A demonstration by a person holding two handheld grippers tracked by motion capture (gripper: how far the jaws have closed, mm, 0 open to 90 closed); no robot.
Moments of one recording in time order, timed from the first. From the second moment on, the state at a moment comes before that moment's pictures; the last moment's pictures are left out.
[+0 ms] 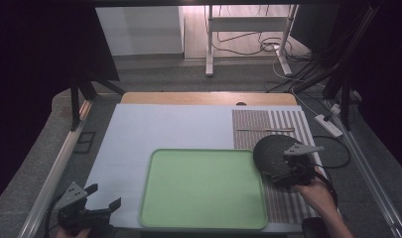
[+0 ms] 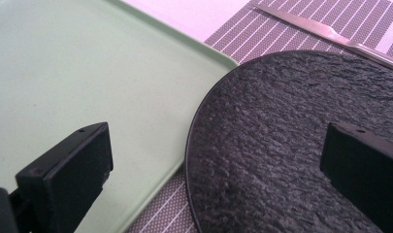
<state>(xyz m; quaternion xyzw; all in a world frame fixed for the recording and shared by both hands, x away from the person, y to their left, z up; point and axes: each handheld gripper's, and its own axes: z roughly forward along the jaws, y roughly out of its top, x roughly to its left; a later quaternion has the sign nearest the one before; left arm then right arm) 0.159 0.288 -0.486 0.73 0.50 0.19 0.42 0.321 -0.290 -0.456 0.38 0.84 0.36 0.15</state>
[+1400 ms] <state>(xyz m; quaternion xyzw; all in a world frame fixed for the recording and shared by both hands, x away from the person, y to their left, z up) 0.159 0.288 -0.486 0.73 0.50 0.19 0.42 0.410 -0.262 -0.473 0.41 0.84 0.31 0.15</state>
